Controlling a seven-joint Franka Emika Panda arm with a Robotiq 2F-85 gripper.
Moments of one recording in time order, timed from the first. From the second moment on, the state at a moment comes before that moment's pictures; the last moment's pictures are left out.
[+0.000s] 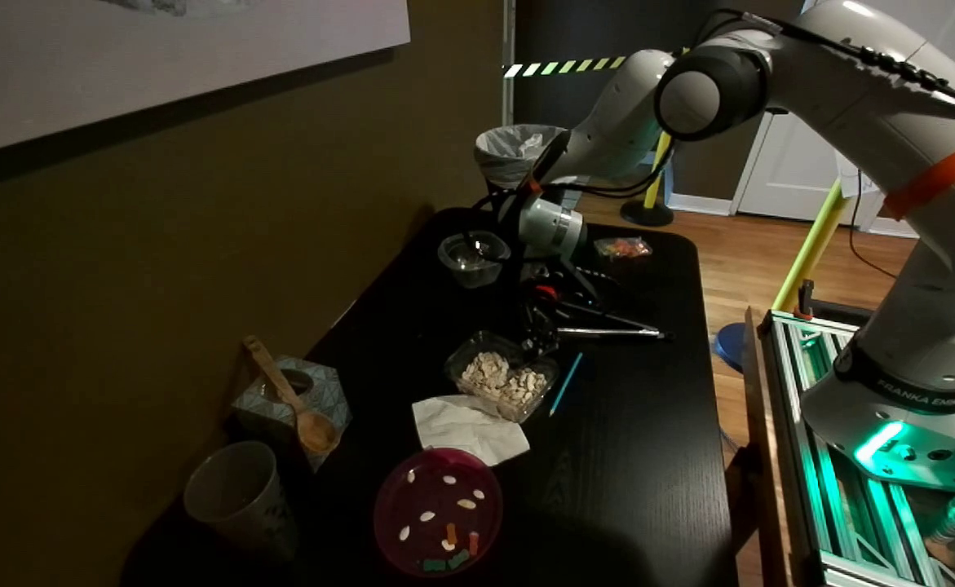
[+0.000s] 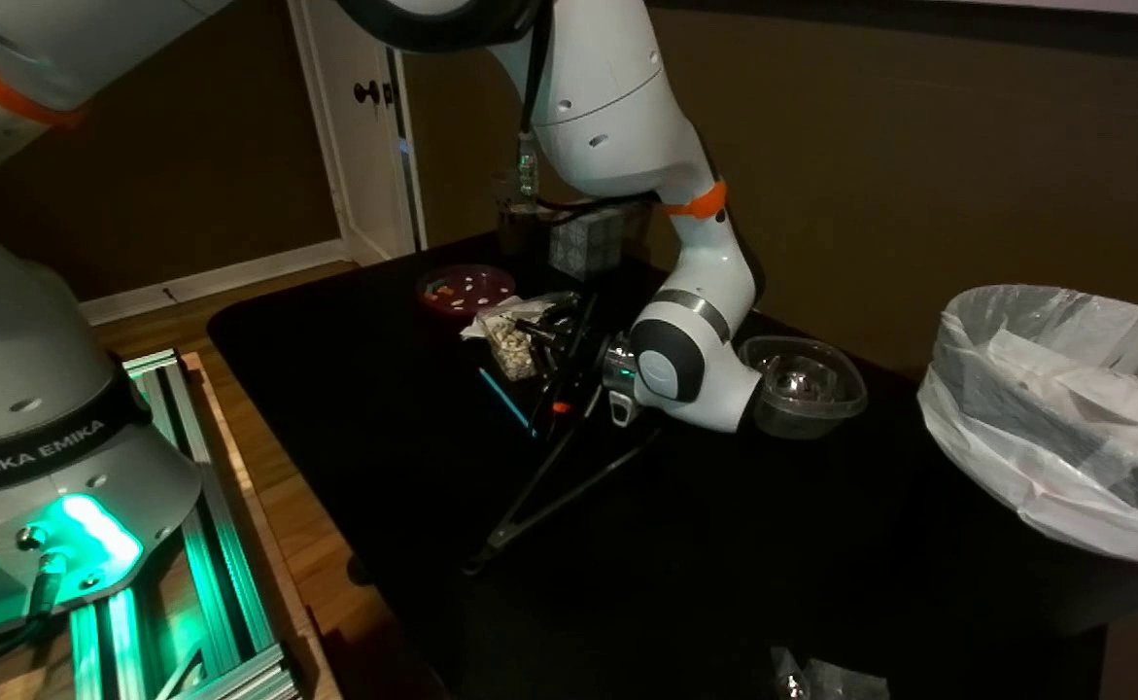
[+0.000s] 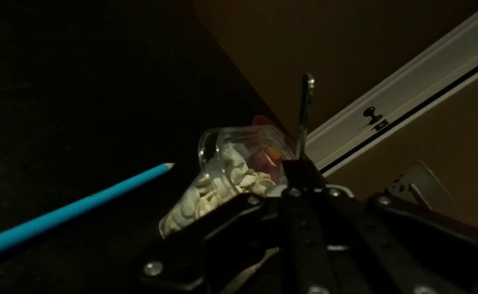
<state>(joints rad) -0.33 1.03 -0.08 -1.66 0.99 1.40 -0.52</state>
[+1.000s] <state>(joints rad) -0.32 1.01 -0.07 -1.66 1.03 1.44 -0.80</state>
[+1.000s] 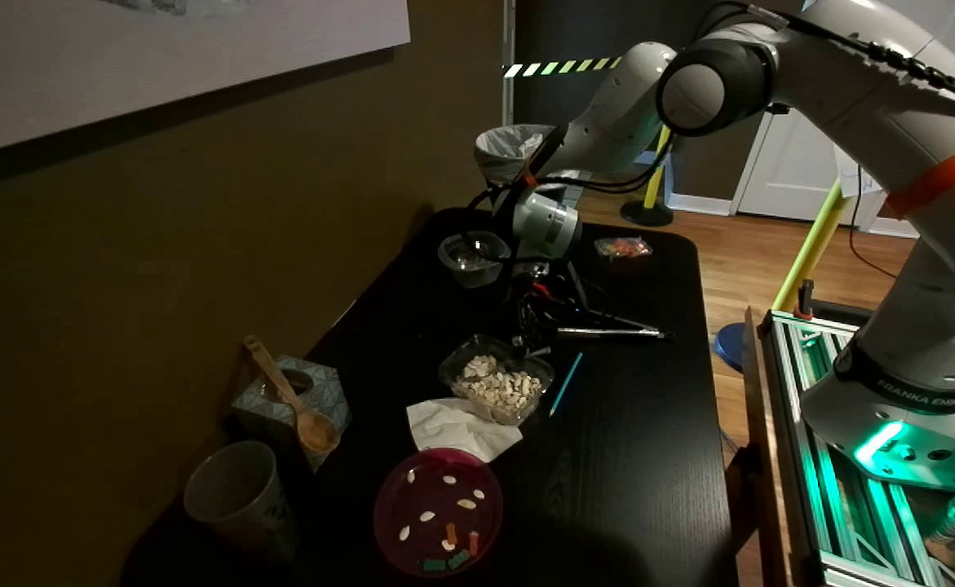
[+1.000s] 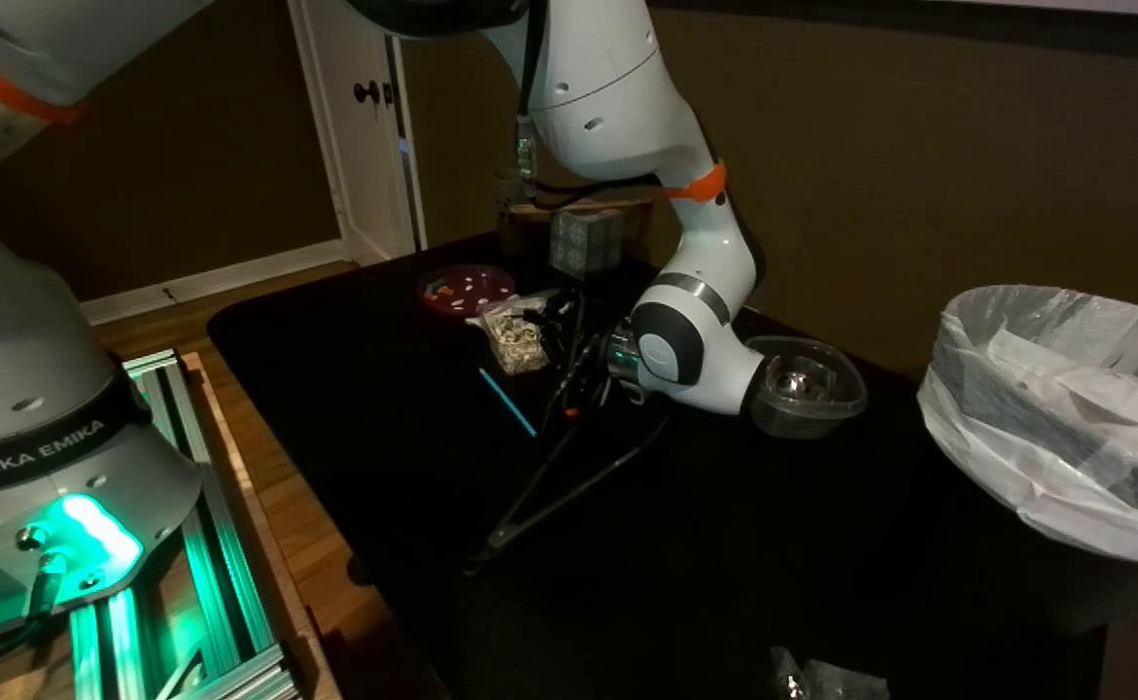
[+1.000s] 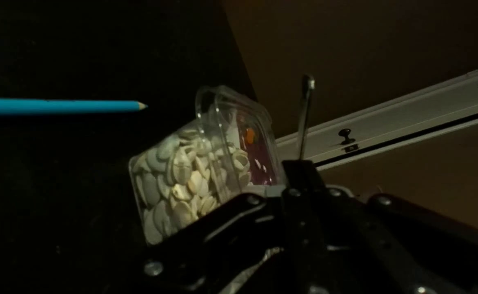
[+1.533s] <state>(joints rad) -0.34 0.93 -0.09 -1.69 1.14 1.44 -0.82</state>
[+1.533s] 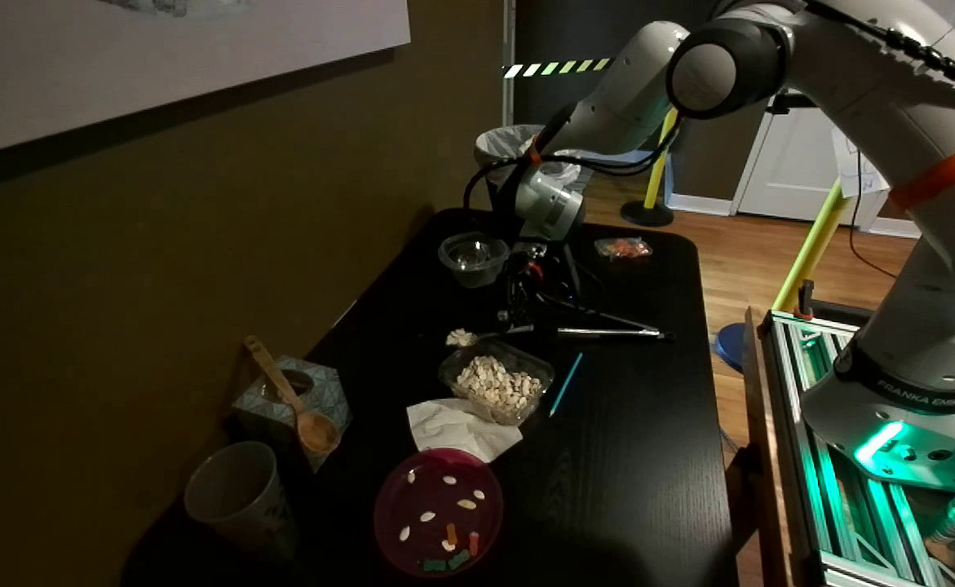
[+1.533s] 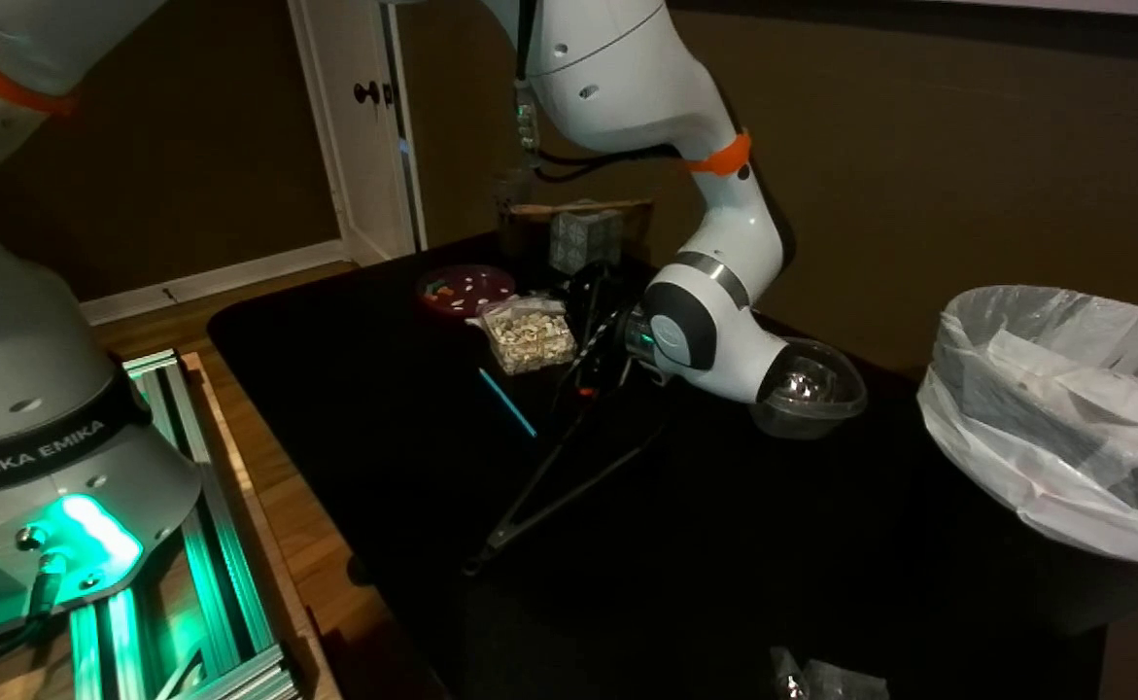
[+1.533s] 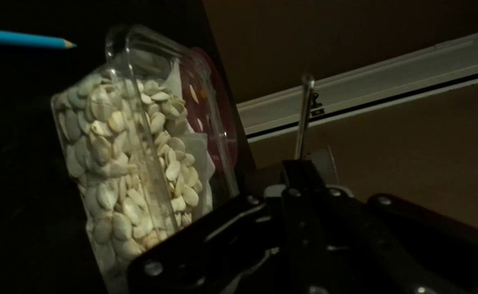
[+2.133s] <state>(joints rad) -0.39 0.84 -0.16 -1.72 1.37 1.49 -0.82</state>
